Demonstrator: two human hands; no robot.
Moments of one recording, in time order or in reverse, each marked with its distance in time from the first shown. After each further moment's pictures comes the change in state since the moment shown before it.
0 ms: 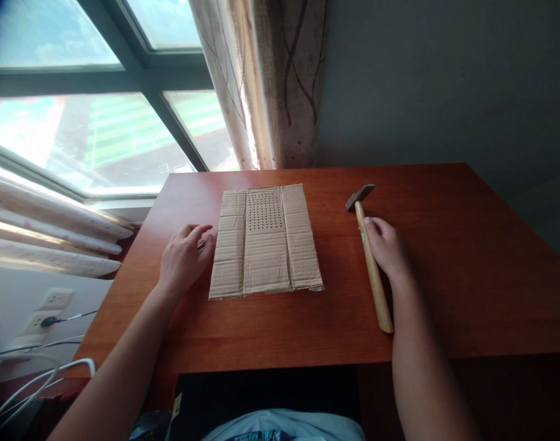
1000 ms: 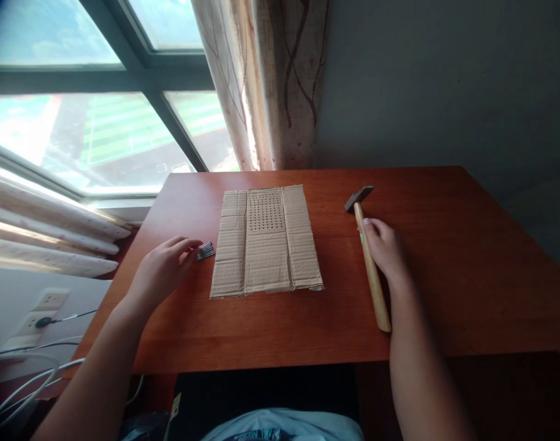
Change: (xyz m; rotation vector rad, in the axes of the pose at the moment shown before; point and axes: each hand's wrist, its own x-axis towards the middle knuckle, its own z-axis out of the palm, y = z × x) left_hand -0.013 -0.026 -0.029 -0.012 -0.183 0.064; right_hand 0.002 0.003 0.000 -0.026 0.013 -0.014
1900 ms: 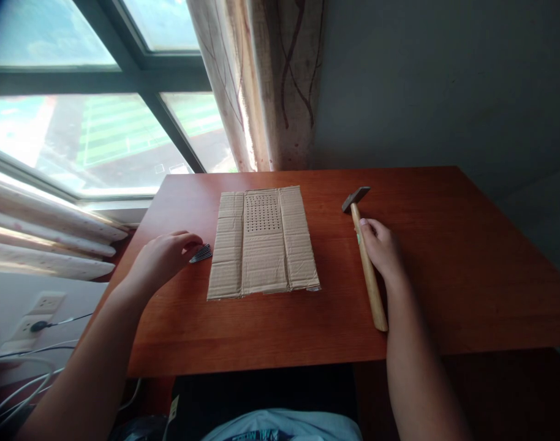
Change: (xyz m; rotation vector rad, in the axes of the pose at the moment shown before) left_hand 0.030 -0.006 -0.006 0.084 -0.153 -0.023; right_hand -0.003 -0.004 0.000 0.017 -0.004 0.001
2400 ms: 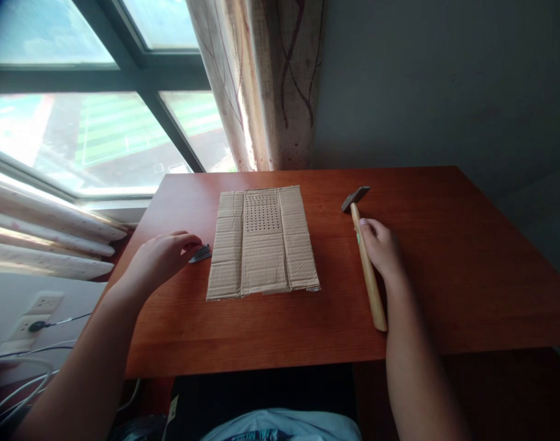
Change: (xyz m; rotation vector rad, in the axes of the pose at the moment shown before) left_hand -0.001 0.005 -0.006 0.088 -0.044 -0.004; right_hand 0.000 -0.001 0.000 0.019 0.001 -0.007
